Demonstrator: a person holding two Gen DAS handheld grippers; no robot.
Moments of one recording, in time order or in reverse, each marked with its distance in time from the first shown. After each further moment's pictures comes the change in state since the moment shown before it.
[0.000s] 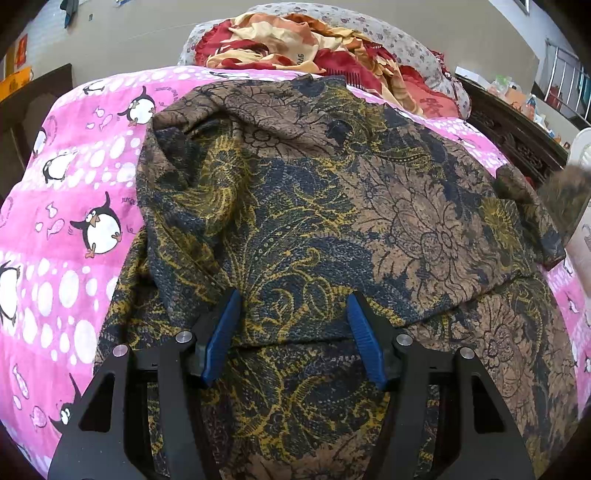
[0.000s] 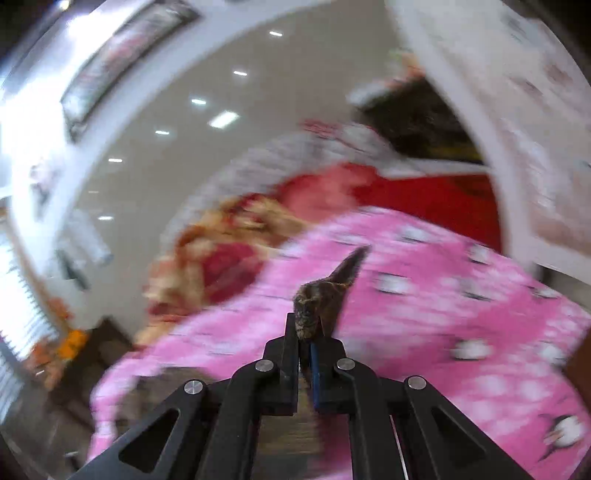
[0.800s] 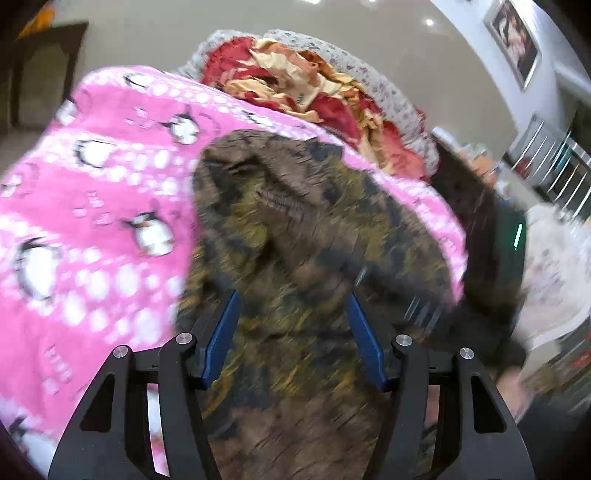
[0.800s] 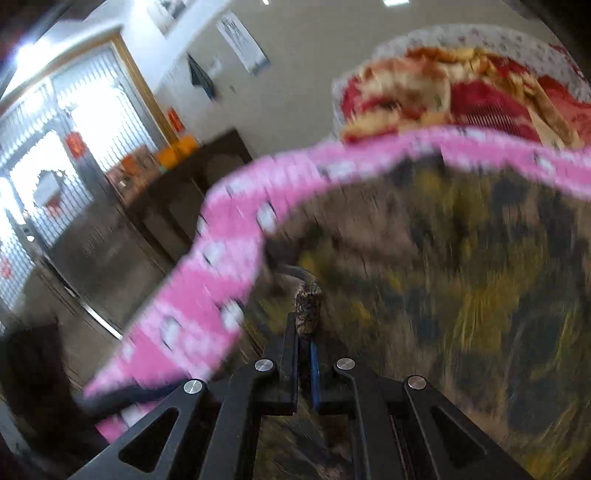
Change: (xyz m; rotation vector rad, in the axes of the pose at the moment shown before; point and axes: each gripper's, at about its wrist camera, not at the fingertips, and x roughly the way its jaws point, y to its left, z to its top) left arm -0.074 0.063 0.008 -0.208 -0.067 -0.291; right arm 0.186 0.313 -0.275 -0.394 0.583 0.312
